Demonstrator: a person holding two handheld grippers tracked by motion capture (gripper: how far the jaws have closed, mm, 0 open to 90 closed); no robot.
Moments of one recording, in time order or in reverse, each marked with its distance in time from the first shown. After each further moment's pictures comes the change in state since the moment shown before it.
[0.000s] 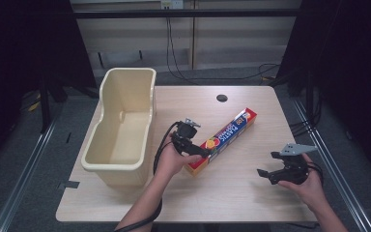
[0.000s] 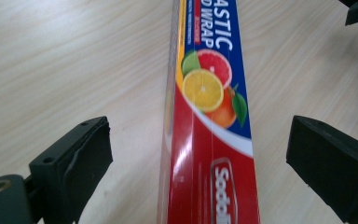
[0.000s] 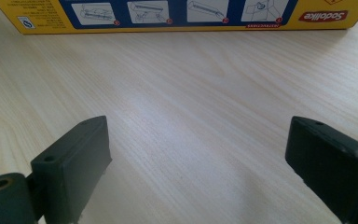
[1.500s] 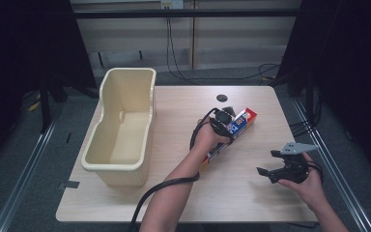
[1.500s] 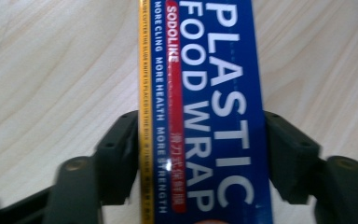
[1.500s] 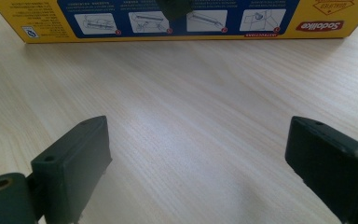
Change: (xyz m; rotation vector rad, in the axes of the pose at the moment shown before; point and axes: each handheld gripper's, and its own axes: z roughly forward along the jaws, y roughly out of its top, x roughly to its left) left arm -0.014 0.083 0.107 0.292 0.021 0.101; right arm -0.001 0.003 -0.002 -0.019 0.009 0.006
